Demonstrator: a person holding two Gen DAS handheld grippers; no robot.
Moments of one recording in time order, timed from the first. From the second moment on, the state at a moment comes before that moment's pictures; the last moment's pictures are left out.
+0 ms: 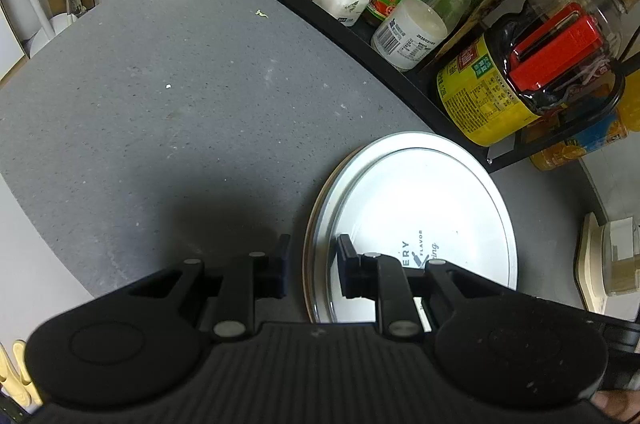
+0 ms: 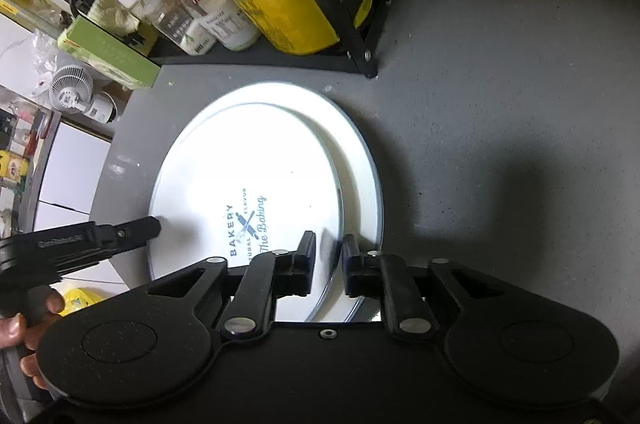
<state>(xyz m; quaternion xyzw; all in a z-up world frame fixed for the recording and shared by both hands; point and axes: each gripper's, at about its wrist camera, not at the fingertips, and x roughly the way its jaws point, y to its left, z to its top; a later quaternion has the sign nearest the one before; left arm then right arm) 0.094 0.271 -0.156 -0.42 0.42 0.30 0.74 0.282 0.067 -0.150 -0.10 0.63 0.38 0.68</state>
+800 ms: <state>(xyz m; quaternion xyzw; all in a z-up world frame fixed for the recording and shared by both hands) 0.104 0.272 -0.163 -0.41 0.44 0.29 0.75 0.282 0.058 -0.157 -0.10 0.63 0.36 0.68</state>
